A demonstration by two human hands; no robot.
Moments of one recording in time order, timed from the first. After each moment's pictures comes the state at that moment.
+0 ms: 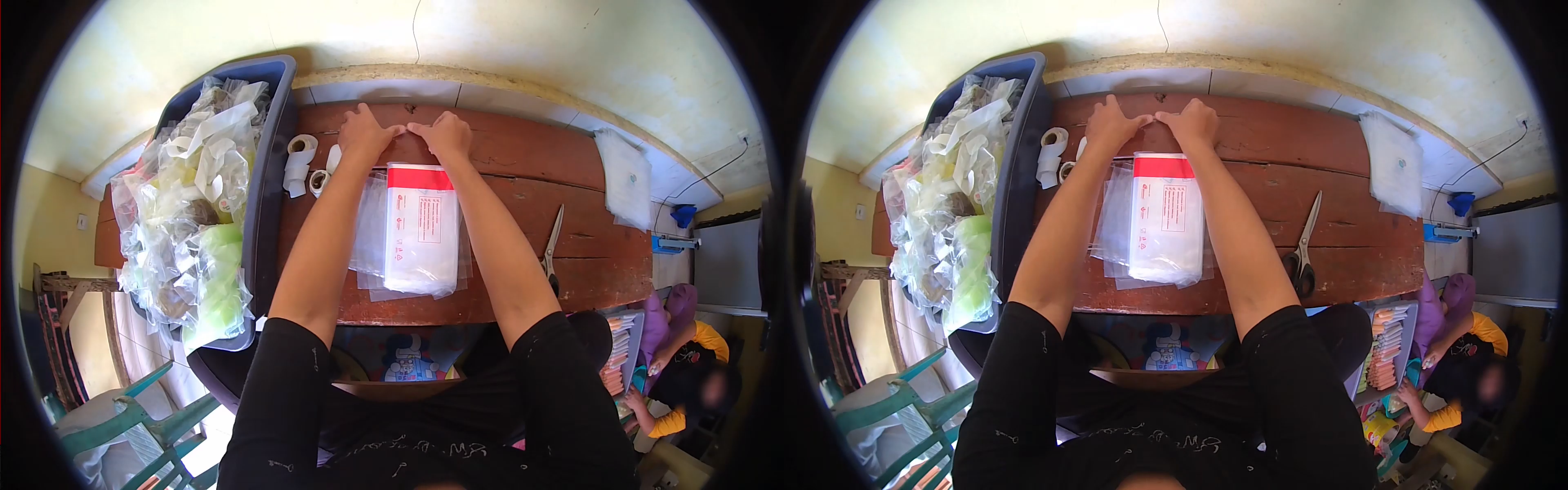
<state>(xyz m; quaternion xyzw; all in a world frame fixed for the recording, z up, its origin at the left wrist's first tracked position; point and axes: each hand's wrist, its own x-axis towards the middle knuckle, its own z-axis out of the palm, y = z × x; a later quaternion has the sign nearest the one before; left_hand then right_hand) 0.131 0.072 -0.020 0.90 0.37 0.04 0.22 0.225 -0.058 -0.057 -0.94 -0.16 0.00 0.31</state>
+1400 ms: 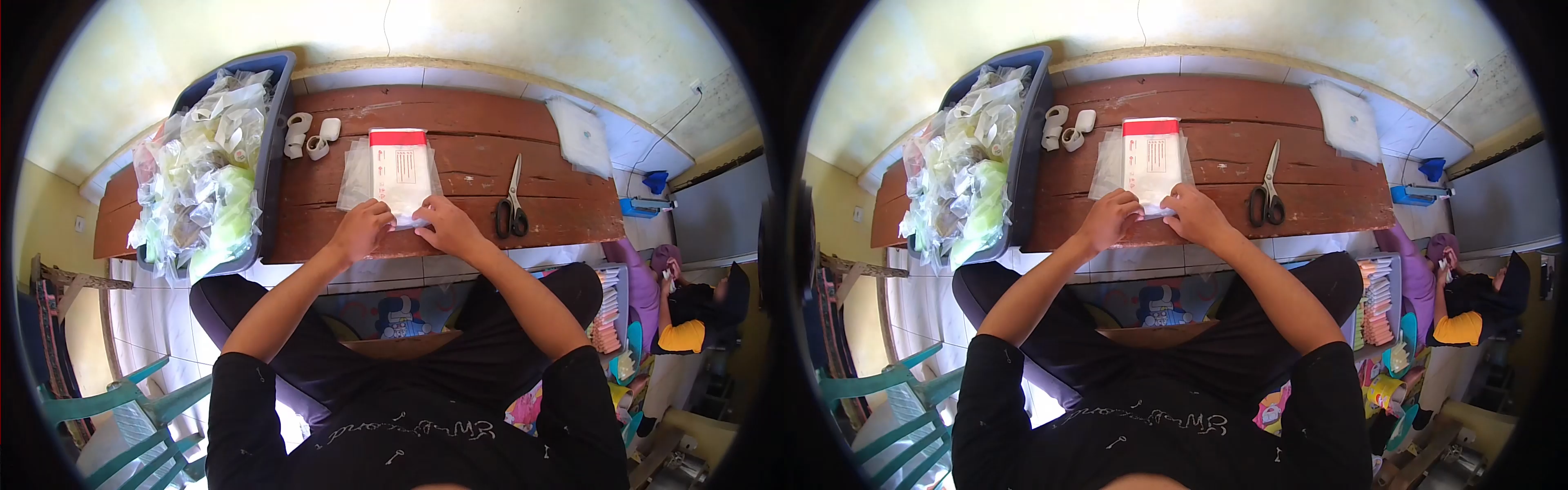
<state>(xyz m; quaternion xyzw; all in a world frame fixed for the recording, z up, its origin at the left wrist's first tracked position) -0.103 -0.043 -0.030 0.95 -0.14 0.11 0.25 0.007 -0.255 -0.018 -0.80 -0.52 0.07 0.29</state>
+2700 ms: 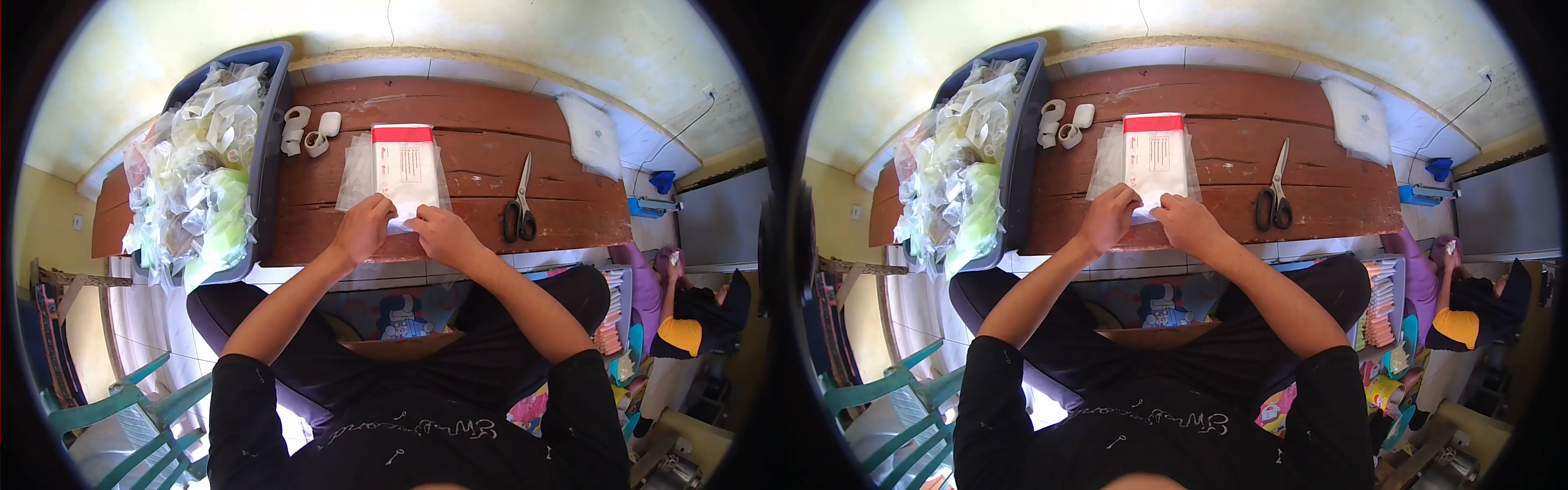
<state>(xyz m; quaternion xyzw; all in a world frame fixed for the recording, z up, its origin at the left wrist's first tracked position) -0.093 -0.051 -0.026 0.93 -0.04 0.14 0.35 -0.004 -0.237 -0.014 -0.78 -0.57 0.02 0.24</state>
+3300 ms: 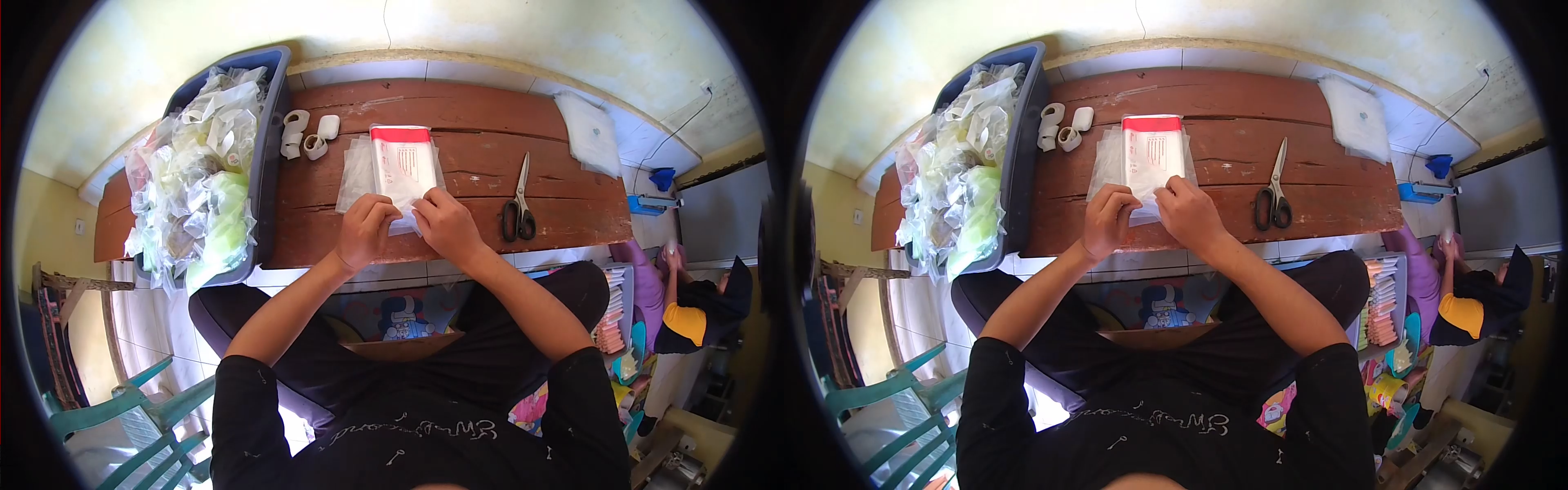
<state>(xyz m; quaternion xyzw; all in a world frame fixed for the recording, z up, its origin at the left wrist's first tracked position) -0.096 -0.059 -0.008 0.87 -0.10 0.35 0.34 -0.005 -0.229 0.005 -0.81 -0.49 -0.09 0.32</state>
